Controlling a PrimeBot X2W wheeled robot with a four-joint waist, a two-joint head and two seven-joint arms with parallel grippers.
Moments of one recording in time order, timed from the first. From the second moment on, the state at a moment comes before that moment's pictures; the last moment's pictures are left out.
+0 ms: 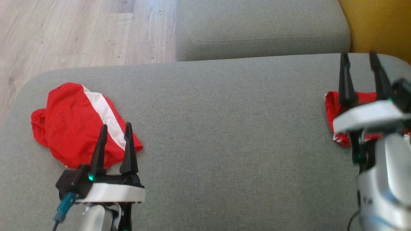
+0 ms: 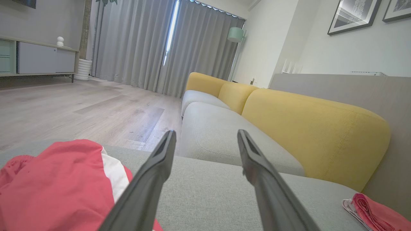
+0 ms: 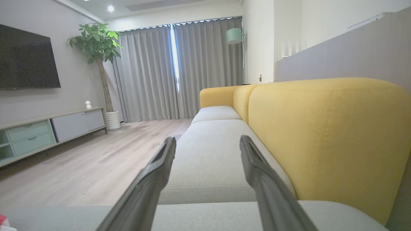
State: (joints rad) left arm -0.11 0.04 -0.14 0.24 -0.36 -0.11 -0.25; right arm -0.38 -0.07 -0.09 0.27 0.13 0.13 -0.06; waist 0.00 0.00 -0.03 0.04
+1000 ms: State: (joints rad) left arm -0.05 0.05 -0.16 0.26 -0.36 -0.11 -0.25; right arm -0.06 -0.05 0.03 0.32 0.28 0.13 -0.25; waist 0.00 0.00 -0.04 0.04
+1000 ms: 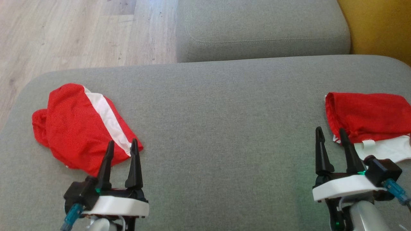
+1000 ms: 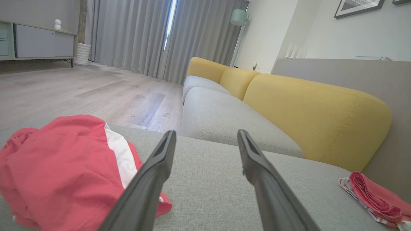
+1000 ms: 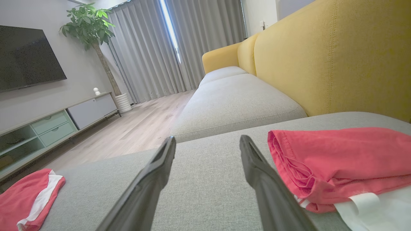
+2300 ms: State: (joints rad) left arm -0.05 0.05 -0.09 0.29 -0.31 -0.10 -0.25; right arm -0.05 -0.05 0.19 0.35 0.31 0.13 -0.25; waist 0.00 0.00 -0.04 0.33
